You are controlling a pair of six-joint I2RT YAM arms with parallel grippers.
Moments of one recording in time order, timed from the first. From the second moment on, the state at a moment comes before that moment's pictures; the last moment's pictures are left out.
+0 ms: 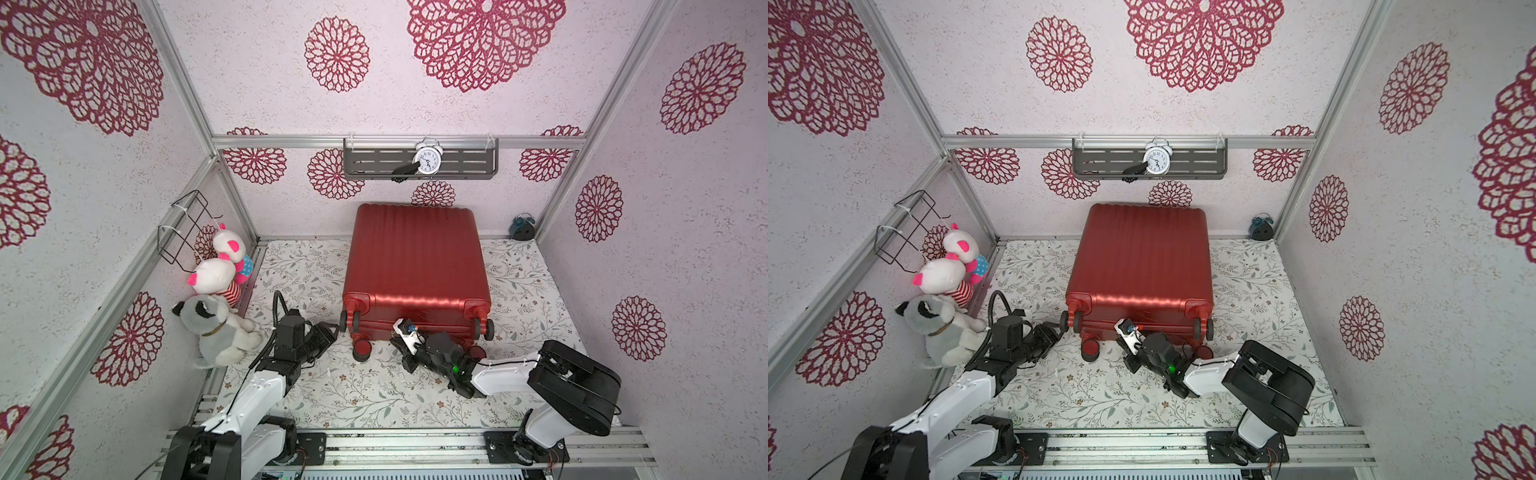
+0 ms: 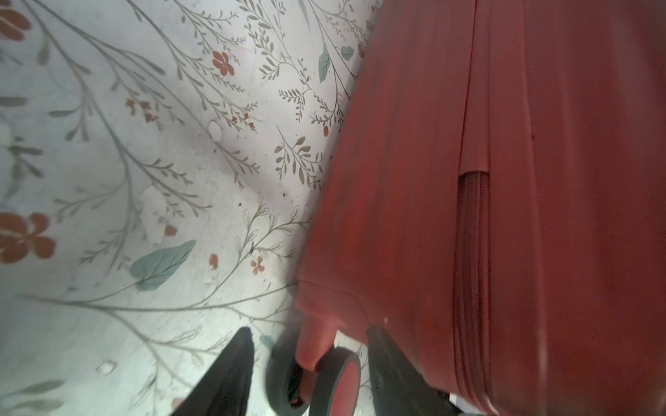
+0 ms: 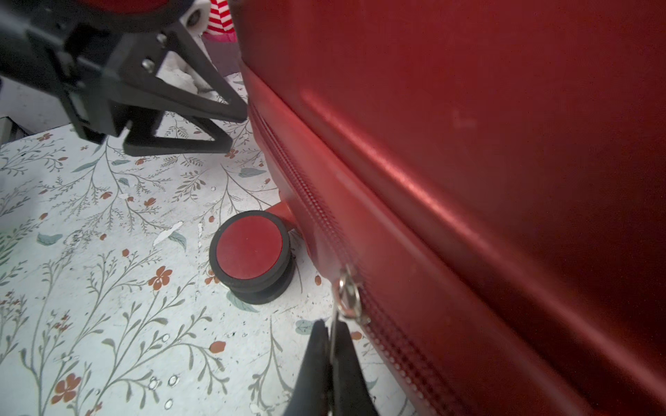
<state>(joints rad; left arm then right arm) -0.15 1.12 0.35 0.12 0.33 -0.92 0.98 1.57 0.49 0.73 0.02 0.05</state>
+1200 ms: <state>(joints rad) -0.40 1.61 0.35 0.70 0.15 -1.05 1.09 1.66 0.58 0.73 0.07 0.04</state>
